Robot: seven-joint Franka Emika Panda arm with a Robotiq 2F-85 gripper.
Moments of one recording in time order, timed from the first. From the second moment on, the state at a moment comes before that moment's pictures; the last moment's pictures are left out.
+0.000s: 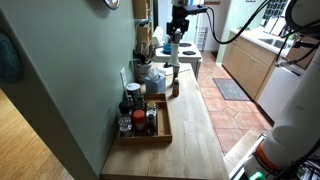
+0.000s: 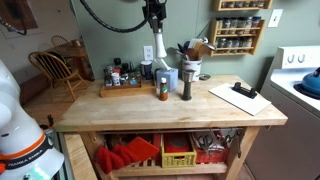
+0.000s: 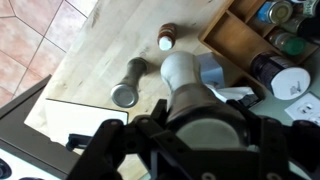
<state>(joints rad) 0.01 0.04 0.00 -1.50 -0.06 1.69 0.00</state>
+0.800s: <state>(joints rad) -0.09 0.09 -0.10 -1.68 -0.06 1.86 0.14</state>
